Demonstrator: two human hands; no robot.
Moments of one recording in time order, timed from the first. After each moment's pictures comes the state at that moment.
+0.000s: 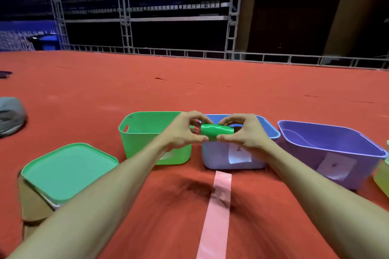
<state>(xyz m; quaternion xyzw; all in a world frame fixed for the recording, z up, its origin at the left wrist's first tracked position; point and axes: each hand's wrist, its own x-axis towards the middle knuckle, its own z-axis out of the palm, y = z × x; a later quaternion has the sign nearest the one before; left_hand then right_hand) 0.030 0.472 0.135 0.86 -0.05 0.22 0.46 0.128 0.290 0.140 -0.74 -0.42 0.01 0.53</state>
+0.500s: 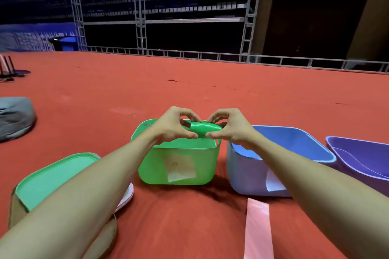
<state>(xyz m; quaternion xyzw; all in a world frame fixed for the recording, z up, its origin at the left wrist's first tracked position) 0.062 0.602 0.134 0.87 0.04 0.20 0.44 0.188 0.439 0.131 -0.75 -0.48 0.04 0.46</state>
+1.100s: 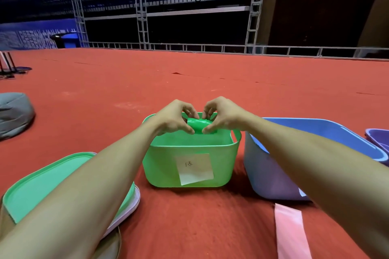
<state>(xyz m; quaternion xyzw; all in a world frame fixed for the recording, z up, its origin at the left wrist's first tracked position) 0.094 0.671 0.109 0.92 0.11 0.15 0.34 0.215 0.527 0.121 -0.81 -0.52 0.04 0.27</state>
